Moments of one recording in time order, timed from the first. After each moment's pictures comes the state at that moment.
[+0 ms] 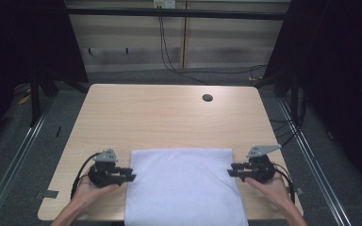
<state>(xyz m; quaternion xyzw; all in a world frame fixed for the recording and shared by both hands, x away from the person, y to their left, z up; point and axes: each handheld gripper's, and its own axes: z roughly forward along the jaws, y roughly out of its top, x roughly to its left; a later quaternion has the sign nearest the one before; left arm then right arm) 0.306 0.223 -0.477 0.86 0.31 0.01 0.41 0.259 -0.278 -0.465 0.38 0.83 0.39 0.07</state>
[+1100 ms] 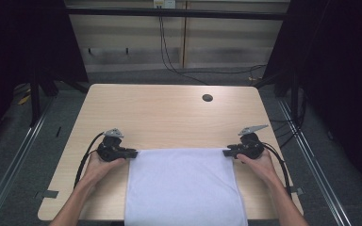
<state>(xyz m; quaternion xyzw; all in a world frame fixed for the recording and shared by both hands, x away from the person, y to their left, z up) 0.373 0.210 -0.497 0.86 0.33 0.00 0.39 0.342 -0.282 -0.496 0.43 0.83 0.36 0.06</state>
